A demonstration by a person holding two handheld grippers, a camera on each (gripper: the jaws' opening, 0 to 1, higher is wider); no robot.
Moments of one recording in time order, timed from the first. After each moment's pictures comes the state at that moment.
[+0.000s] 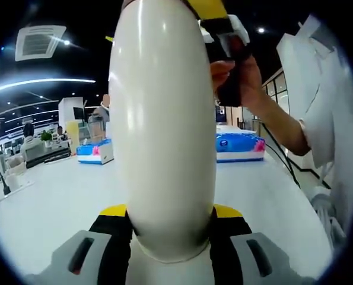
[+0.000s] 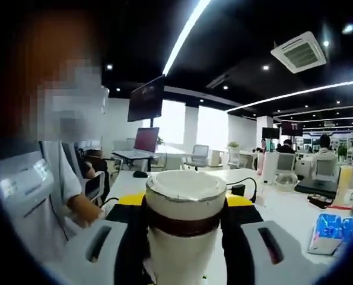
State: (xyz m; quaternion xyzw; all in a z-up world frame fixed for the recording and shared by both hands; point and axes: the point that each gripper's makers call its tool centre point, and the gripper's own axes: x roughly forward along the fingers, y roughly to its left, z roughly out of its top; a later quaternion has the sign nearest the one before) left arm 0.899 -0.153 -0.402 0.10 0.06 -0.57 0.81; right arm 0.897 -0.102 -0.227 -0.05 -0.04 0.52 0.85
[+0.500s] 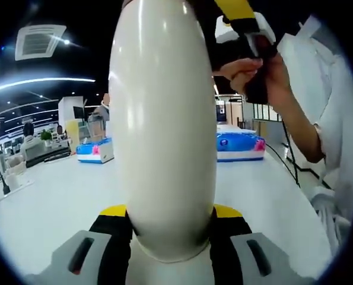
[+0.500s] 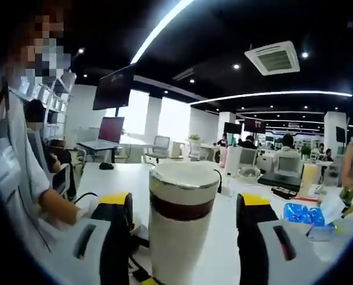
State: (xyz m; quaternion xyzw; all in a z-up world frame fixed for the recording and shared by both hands) left arm 0.900 -0.154 -0.403 0.10 0.06 -0.57 0.81; right arm 0.893 -0.124 -0.225 -0.06 -0.02 0.36 0.93
